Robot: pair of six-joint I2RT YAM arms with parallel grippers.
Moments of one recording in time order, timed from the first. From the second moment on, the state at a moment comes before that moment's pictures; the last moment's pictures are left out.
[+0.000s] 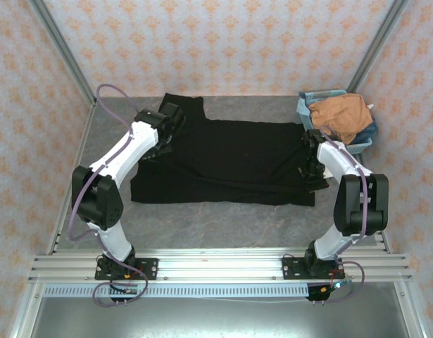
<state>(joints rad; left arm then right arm) -0.33 1.76 1.59 -1.29 -0.50 -0.83 0.02 1.63 1.13 -1.12 0.14 1.33</state>
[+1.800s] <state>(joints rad) -0.05 1.68 1.38 -1.22 -0.26 -0.72 -0.01 1.66 1.23 -1.09 0.14 1.12</state>
